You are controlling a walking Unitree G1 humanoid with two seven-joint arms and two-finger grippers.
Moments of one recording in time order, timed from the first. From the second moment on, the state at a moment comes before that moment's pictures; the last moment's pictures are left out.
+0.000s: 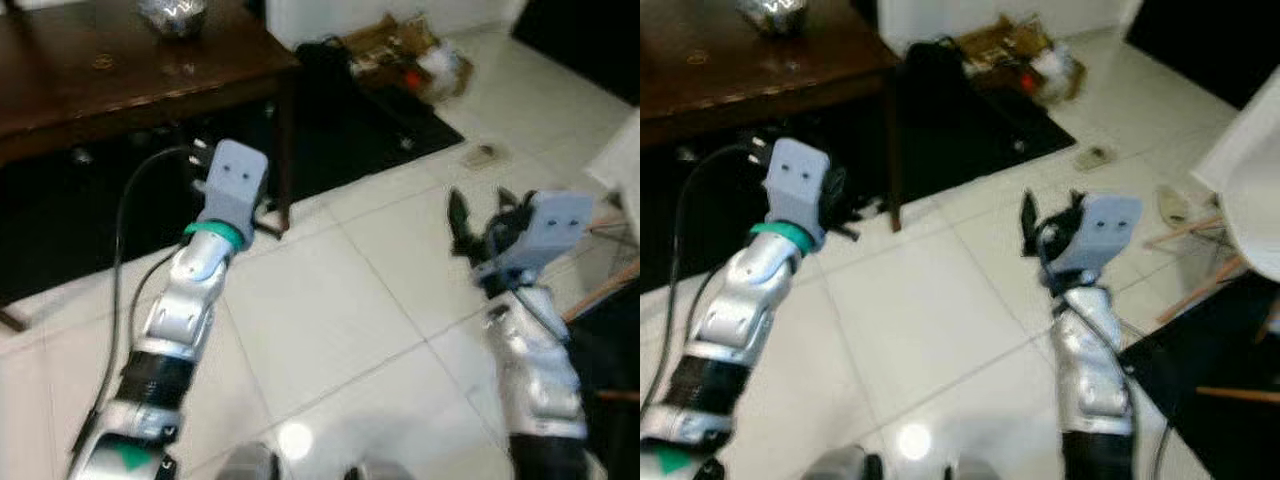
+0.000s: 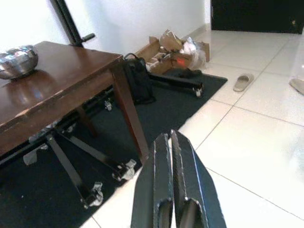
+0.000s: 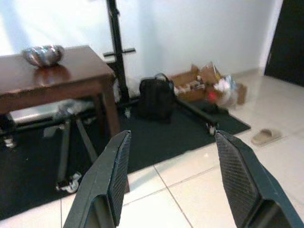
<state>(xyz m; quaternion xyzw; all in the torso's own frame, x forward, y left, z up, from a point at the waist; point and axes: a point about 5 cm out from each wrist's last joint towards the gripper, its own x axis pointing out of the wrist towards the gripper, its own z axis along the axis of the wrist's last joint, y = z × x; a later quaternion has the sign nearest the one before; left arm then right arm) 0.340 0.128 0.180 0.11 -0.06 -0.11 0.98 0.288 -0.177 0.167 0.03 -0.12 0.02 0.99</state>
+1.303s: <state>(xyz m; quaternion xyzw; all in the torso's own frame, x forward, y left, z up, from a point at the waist) 0.341 0.127 0.183 0.11 -0.07 -0.09 0.99 0.308 -0.168 0.190 0.03 -0.16 0.06 0.99</state>
